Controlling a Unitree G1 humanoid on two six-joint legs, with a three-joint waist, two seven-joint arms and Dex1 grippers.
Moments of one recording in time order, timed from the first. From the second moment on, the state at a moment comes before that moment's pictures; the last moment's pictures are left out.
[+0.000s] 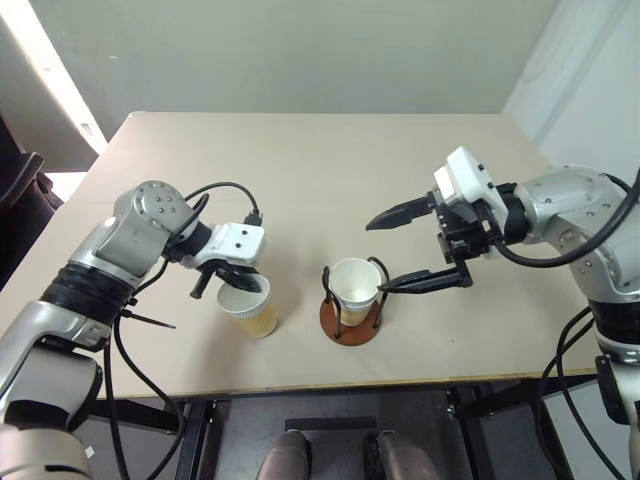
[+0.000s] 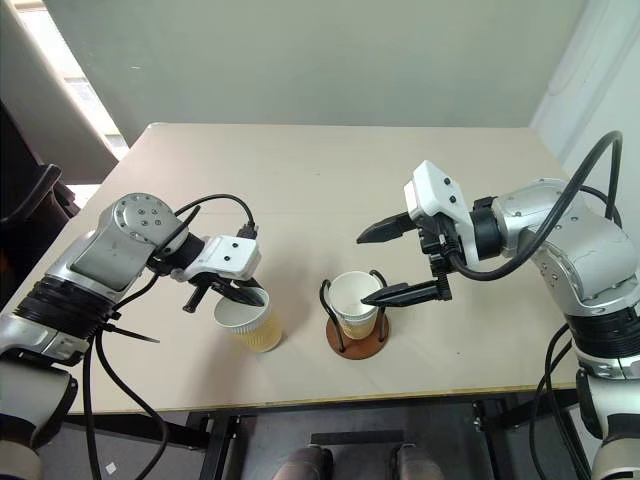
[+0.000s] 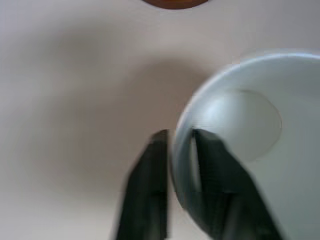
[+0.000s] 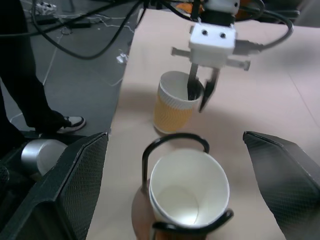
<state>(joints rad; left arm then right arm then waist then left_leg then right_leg) -0.95 0.99 -0.53 0.33 -0.09 0.05 -1.57 -0.88 -0.82 0.17 -0.30 0.60 0.74 1.29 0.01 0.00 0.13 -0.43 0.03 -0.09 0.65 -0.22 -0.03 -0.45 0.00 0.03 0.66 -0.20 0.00</state>
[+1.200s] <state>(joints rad) -1.57 0.66 -0.91 0.69 -0.63 -0.06 -1.57 -0.48 -1.05 -0.29 -0.52 0.87 0.89 1.08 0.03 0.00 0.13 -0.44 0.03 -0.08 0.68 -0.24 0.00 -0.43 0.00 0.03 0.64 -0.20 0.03</state>
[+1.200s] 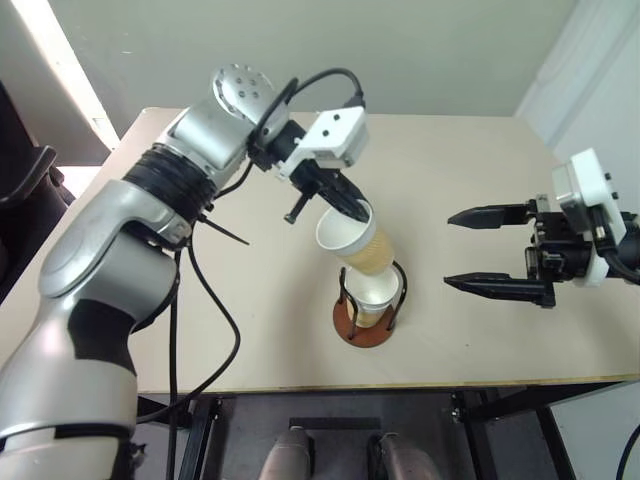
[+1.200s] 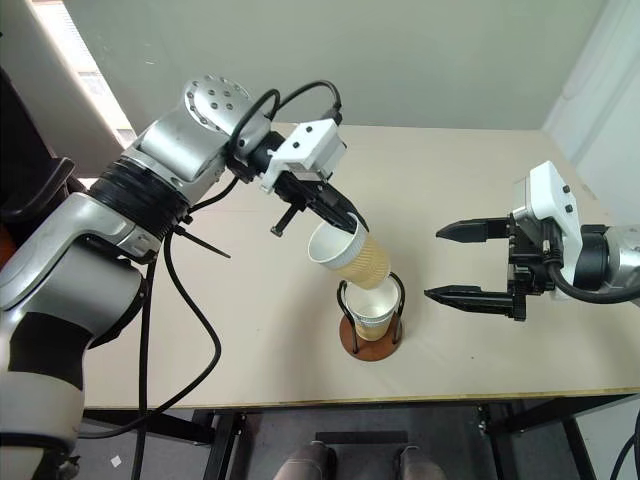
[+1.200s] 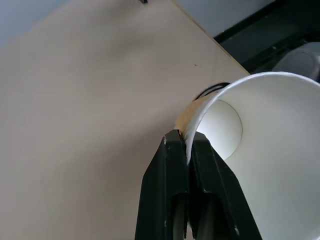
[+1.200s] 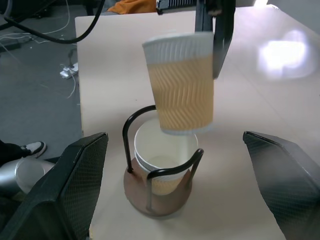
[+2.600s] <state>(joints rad) -1.57 0.47 -0.82 0.83 -0.55 -0.17 -1.57 -0.48 -1.07 -0.22 -0.51 0.84 0.83 1.01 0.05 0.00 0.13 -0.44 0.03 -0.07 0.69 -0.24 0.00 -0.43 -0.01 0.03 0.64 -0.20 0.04</state>
